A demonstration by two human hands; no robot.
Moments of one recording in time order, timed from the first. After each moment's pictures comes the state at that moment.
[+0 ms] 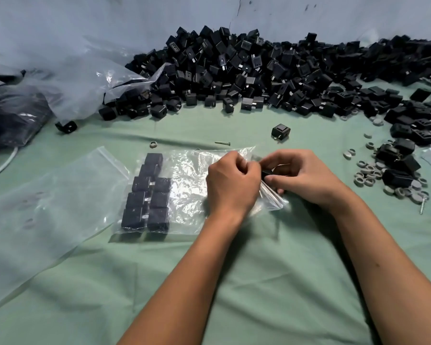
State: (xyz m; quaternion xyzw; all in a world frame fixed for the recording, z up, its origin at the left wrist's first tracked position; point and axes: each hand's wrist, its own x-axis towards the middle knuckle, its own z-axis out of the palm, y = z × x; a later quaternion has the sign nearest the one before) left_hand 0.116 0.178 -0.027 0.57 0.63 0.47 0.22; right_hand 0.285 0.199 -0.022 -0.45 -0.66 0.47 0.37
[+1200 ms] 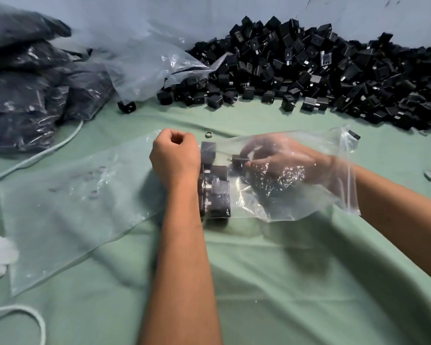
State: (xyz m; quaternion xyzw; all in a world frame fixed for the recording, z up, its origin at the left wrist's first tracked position) left_hand -0.056 0.208 -0.021 0.25 0.76 0.58 0.16; right_hand 0.147 0.261 0.011 -0.39 -0.82 0.41 0.08
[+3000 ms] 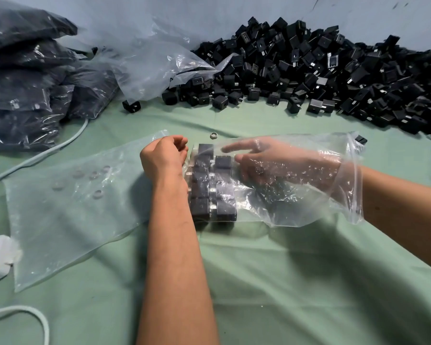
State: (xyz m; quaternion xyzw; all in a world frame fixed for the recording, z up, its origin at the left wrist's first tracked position) left_hand -0.078 0.204 -0.013 0.07 0.59 0.72 0.36; right_hand 0.121 0.285 -0.012 -0.36 -0.77 0.52 0.05
